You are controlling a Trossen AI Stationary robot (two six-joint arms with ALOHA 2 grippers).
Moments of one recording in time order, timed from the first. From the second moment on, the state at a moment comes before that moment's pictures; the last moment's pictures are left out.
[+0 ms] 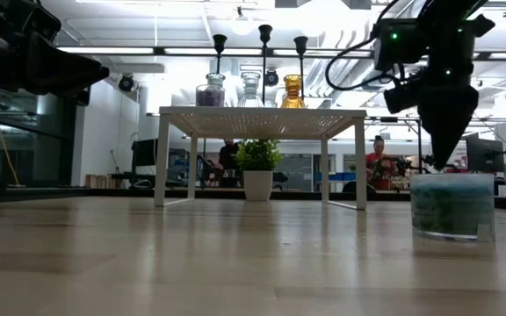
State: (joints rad) left arm -0.04 0.01 0.01 0.00 0.01 0.00; right arm -0.24 1.22 0.75 -0.97 0.08 0.34
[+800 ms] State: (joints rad) left arm -0.04 0.01 0.01 0.00 0.01 0.00; right arm -0.25 1.26 0.74 -0.93 0.08 0.19
